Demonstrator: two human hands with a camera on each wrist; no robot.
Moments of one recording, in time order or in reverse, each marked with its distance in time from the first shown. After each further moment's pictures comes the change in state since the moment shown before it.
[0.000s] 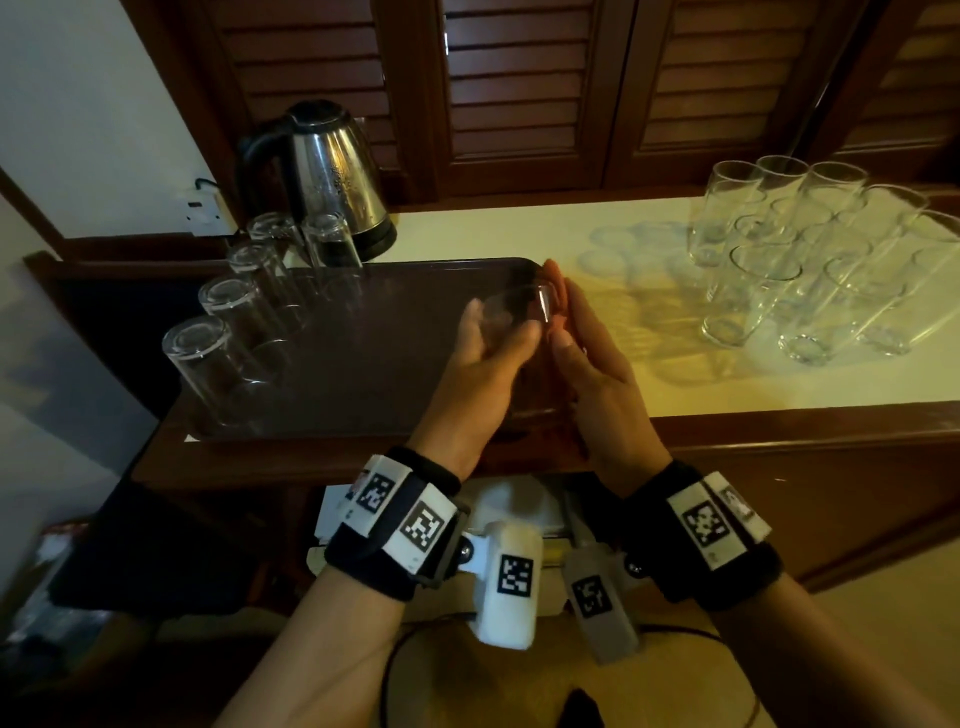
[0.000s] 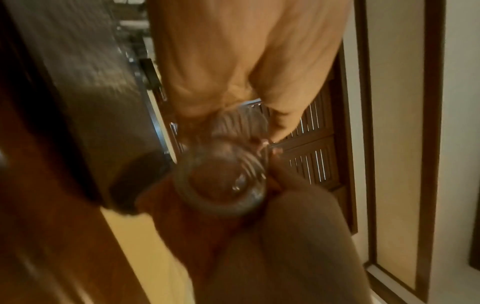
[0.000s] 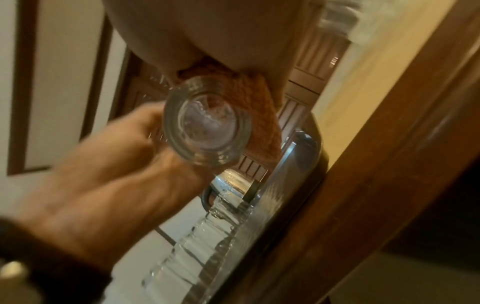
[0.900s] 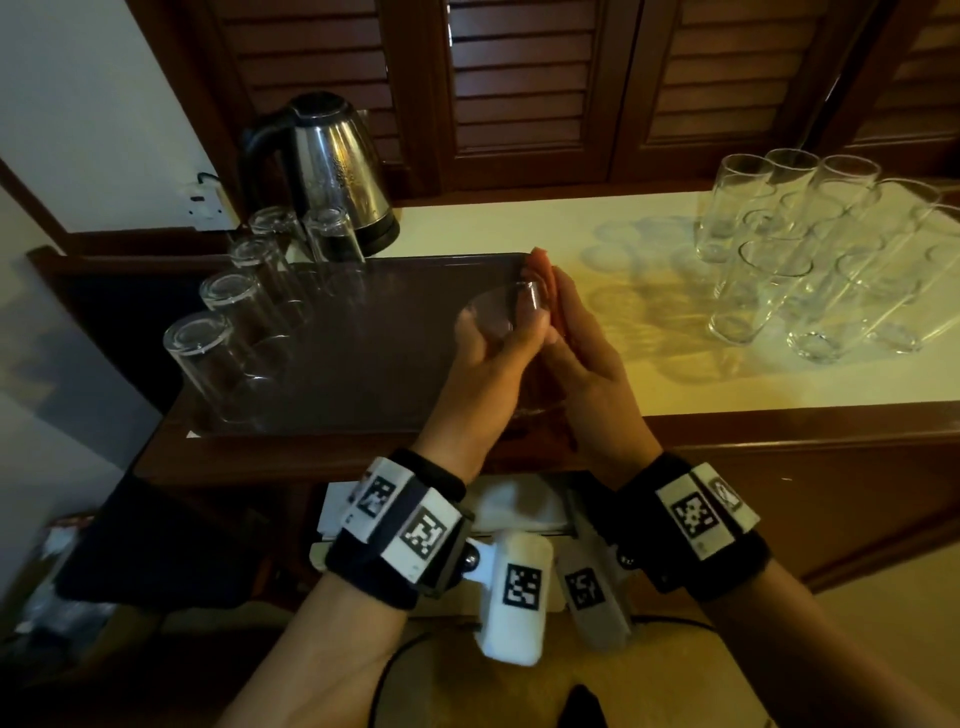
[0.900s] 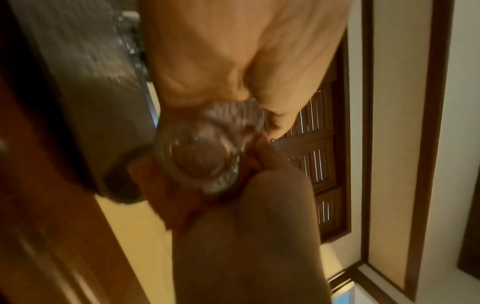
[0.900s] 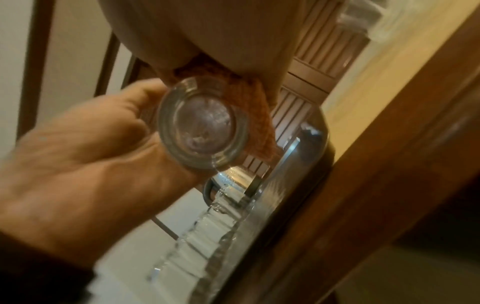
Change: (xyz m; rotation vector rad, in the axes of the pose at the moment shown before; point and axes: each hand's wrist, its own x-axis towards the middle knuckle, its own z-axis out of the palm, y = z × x) left_hand -0.004 0.002 -0.001 -0.026 -0.012 -0.001; right_hand 0.009 0.008 0.002 -0.088 -0.037 -0.053
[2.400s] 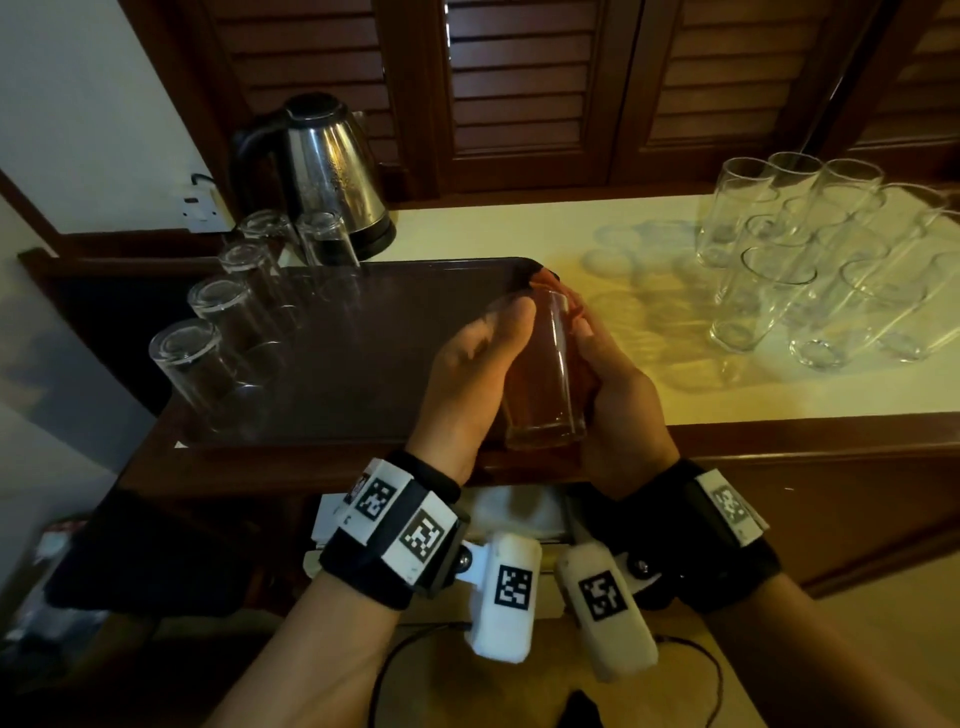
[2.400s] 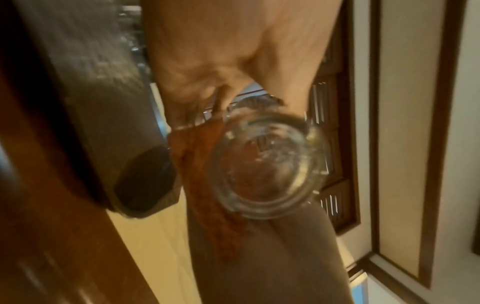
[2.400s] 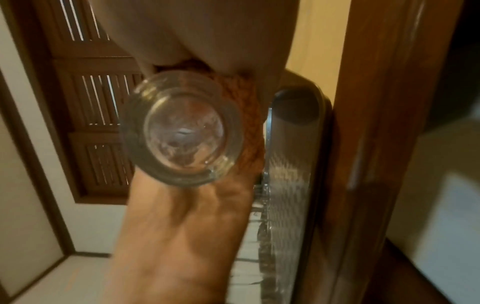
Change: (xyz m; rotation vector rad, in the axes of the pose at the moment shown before) left_hand 0.001 0.010 0.005 0.022 0.025 0.016; right_hand 0.003 -0.003 -0.008 0.449 -0.040 0.144
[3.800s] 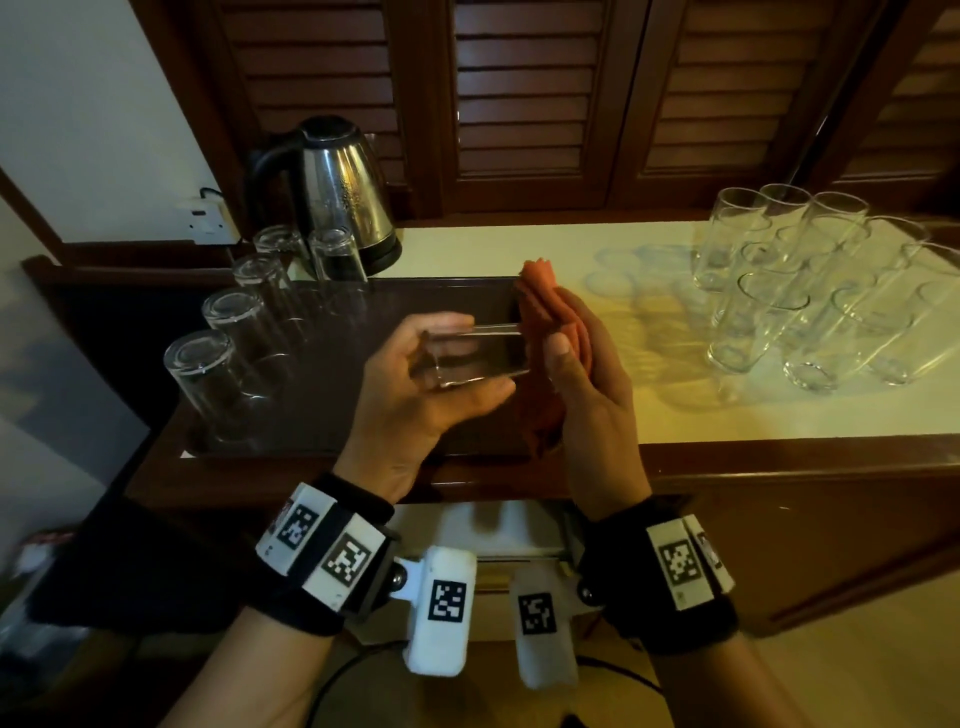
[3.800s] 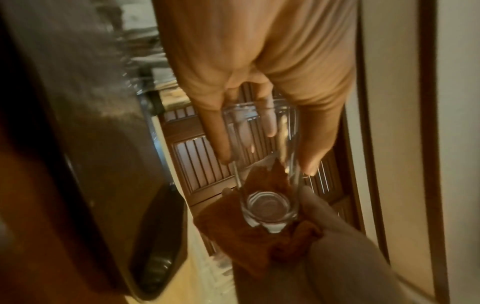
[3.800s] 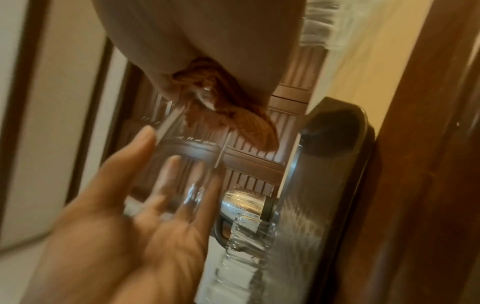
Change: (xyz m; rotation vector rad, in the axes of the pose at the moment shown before) left_hand -0.012 0.007 -0.056 0.027 -0.024 0.274; right_hand -0.007 0.009 0.026 -0.362 0.120 -0.299
